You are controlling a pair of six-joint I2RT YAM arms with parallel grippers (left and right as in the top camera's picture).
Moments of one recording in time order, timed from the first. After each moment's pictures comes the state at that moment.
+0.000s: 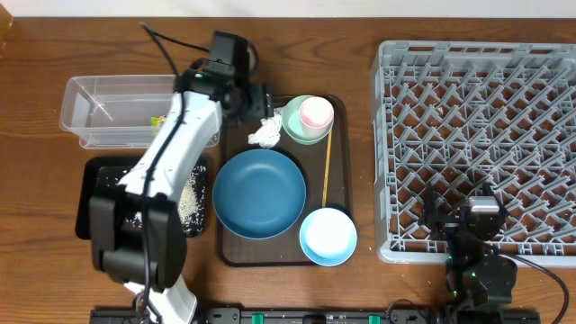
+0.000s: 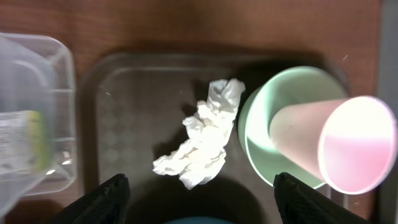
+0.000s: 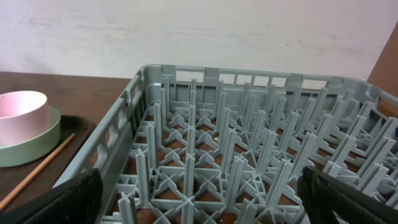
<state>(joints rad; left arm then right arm) -0.25 1.86 1.50 -0.77 0.12 -0.32 -0.02 0.01 0.01 -0.07 0.00 -0.04</state>
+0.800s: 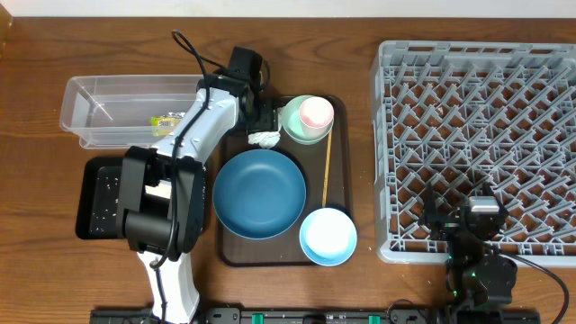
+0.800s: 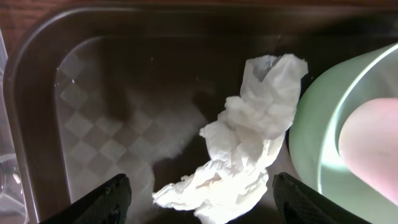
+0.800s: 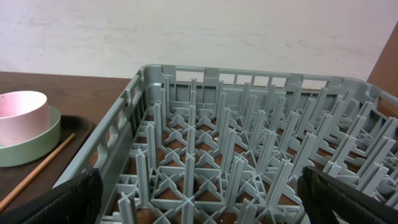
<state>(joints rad) -0.26 2.04 1.50 -0.73 0.10 -0.30 -0.02 0.01 0.01 -0.07 0.00 -0.04</state>
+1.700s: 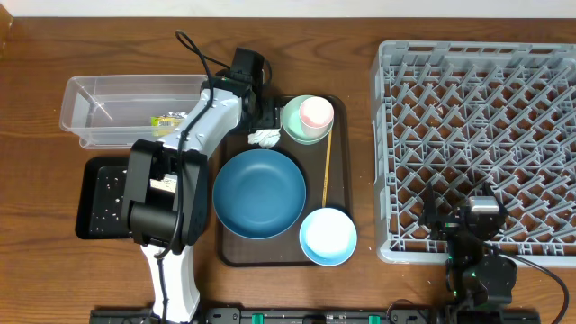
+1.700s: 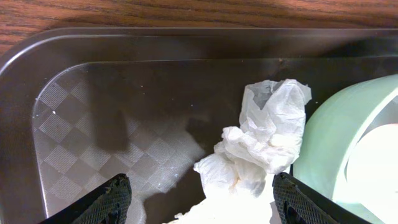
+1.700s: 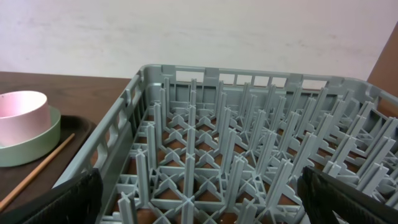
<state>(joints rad) -0.27 2.08 1.50 -0.65 0.10 -0.30 -0.02 0.01 0.01 -0.07 0.00 -0.04</state>
